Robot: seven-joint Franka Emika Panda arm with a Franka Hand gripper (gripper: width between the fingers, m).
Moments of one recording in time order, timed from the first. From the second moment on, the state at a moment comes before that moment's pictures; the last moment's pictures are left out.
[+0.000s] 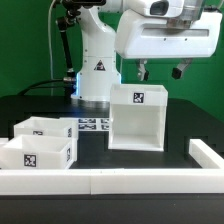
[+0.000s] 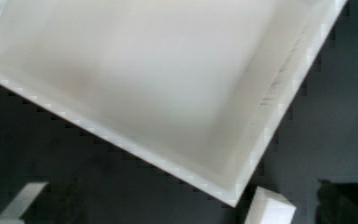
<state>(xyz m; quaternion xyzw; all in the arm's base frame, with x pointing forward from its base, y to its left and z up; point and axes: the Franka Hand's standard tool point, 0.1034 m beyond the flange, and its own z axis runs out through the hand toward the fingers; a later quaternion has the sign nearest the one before) 0.489 0.084 0.142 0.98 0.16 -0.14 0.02</state>
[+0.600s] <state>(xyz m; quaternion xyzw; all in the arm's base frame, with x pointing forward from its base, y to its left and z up) 0.464 0.095 0.128 1.00 0.00 -0.07 -0.01</state>
